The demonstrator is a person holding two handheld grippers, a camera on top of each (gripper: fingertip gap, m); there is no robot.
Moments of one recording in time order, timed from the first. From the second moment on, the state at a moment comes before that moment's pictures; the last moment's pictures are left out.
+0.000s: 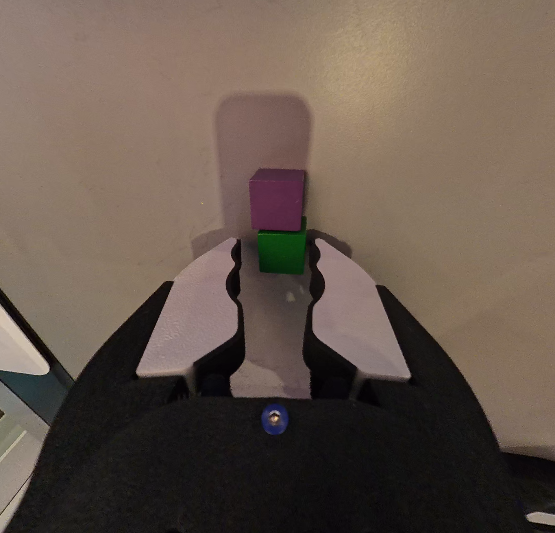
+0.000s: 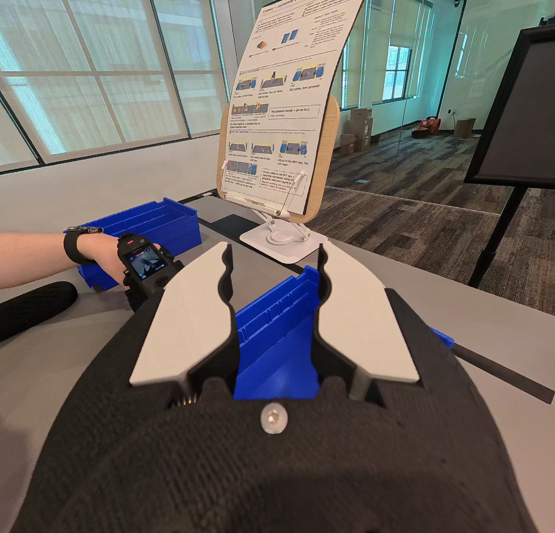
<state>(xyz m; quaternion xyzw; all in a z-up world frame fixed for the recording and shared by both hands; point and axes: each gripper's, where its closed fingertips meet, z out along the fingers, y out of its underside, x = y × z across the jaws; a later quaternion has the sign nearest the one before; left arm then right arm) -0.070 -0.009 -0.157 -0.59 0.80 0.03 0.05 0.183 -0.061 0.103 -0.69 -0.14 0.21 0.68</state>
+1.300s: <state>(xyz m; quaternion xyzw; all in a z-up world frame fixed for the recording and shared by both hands) -0.068 -0.011 -0.145 -0.59 0.80 0.02 0.08 0.187 -0.059 0.094 -0.70 -0.14 0.21 0.67</state>
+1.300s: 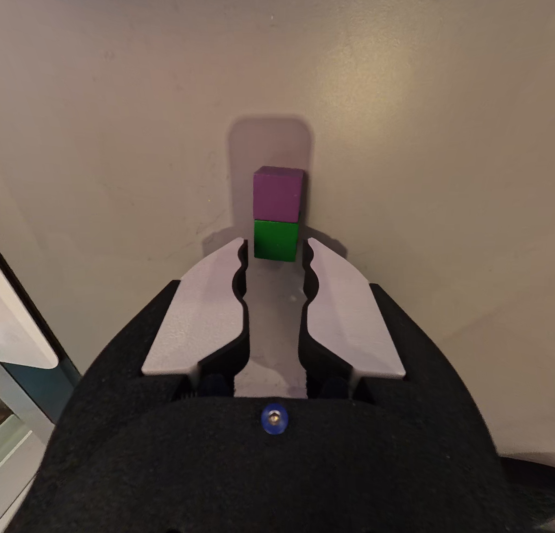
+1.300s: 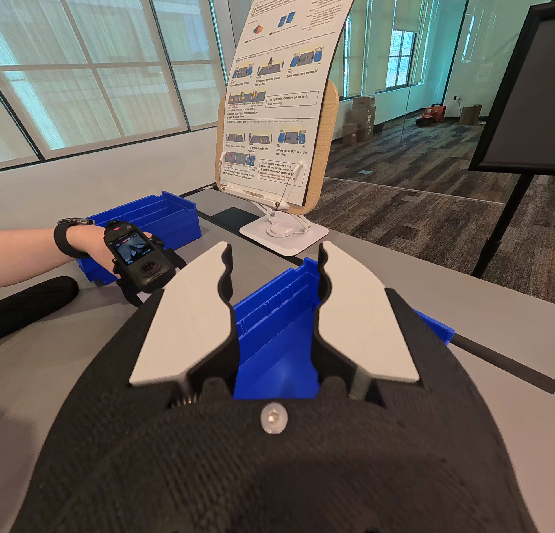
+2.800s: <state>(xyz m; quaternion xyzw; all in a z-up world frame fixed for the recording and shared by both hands) -0.387 0.165 -0.144 -0.76 0.64 0.06 0.10 0.183 -0.052 0.069 -0.75 -0.15 0.18 0.62</state>
